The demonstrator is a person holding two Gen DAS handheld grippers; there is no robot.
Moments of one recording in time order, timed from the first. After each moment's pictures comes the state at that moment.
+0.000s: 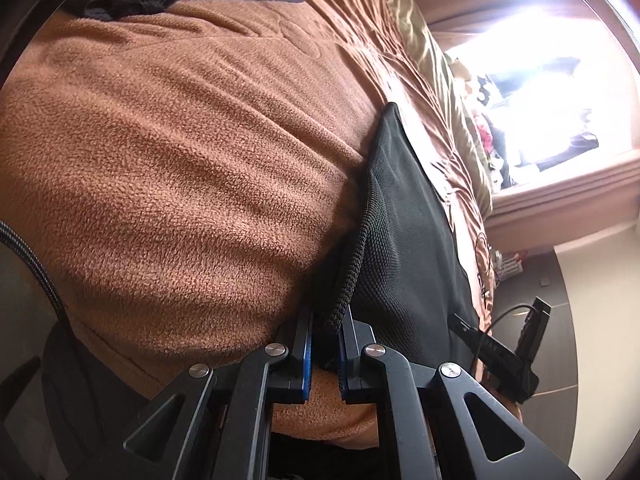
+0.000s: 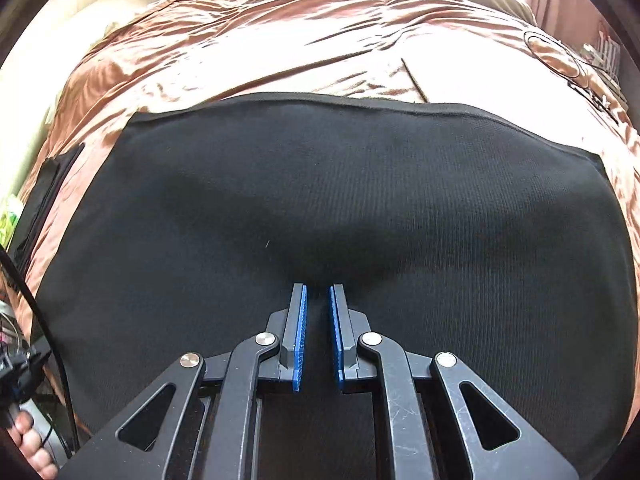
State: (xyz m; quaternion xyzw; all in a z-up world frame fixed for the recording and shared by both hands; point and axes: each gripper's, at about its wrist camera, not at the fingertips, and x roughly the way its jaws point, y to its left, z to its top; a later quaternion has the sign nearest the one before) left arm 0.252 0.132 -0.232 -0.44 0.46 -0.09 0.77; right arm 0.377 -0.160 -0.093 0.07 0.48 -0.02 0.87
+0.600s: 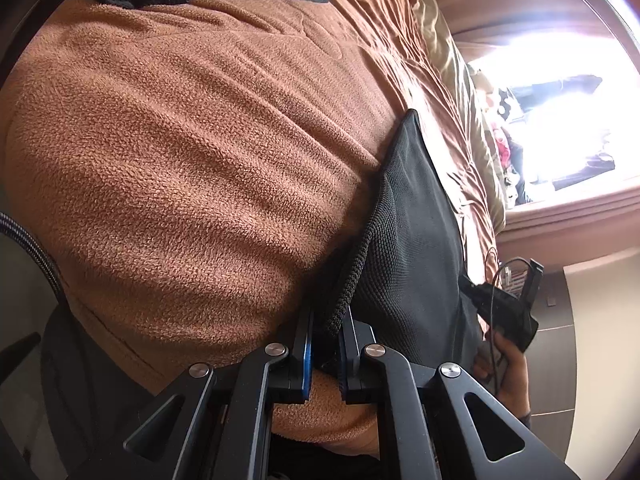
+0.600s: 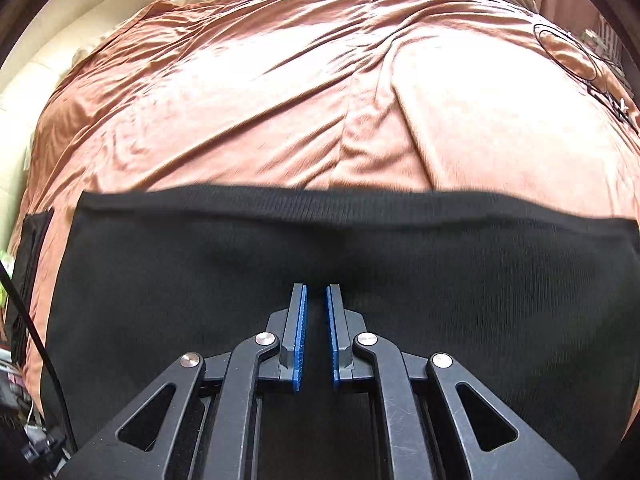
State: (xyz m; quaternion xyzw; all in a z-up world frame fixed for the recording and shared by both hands) left arm 0.255 0.124 -0.229 -0.45 0.47 -0.06 0.76; right arm 0.483 -0.199 -0.096 0.10 0.49 -0.03 0.86
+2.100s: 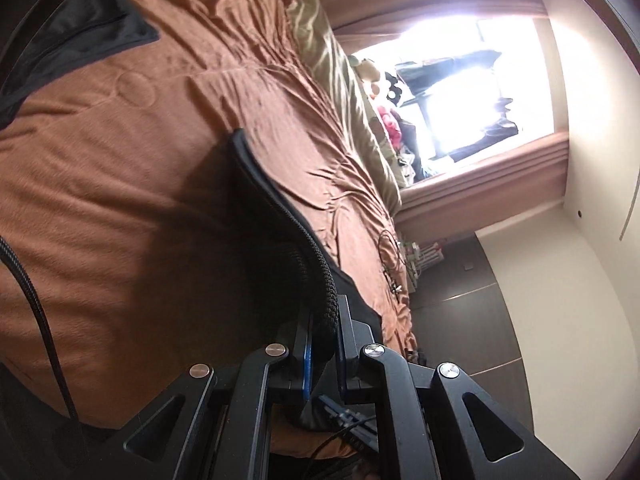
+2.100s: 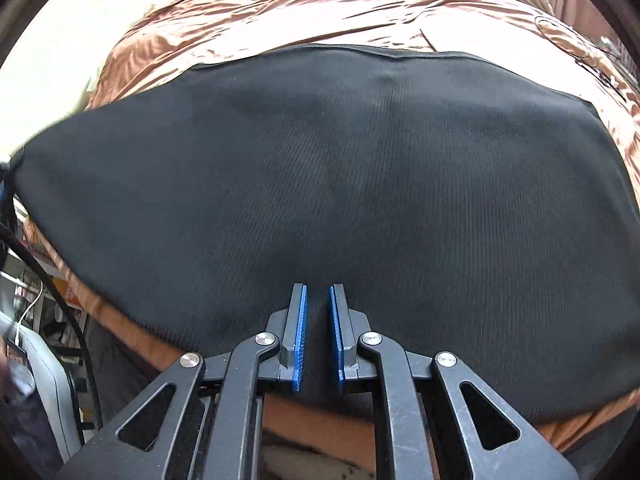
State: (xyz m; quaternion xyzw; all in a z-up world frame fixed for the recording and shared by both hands) left arm 0.265 0.100 -0.132 -0.45 0.37 -0.24 0.77; right arm 0.273 -0.145 -0.106 0.08 0.50 0.04 0.86
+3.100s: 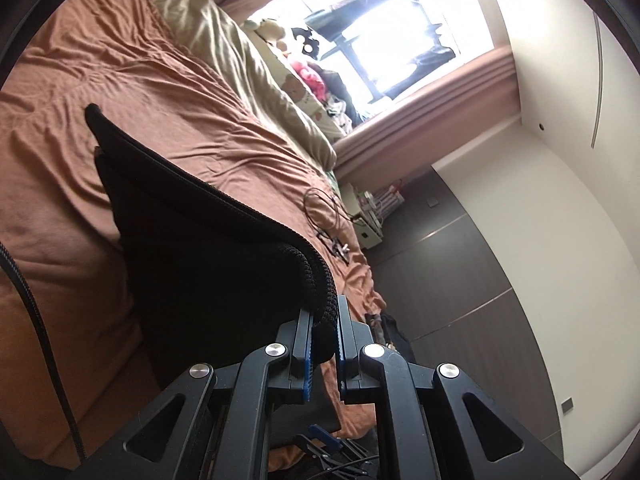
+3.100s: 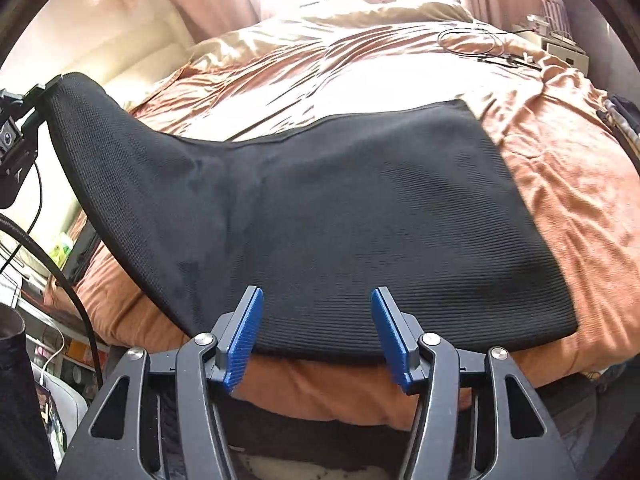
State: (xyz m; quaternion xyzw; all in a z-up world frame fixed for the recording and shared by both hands) left arm 0.311 -0.067 -0.022 -0.35 0.37 -0.35 0.78; right arm 0.147 -0.282 -0.044 0.16 0.39 0.00 0.91
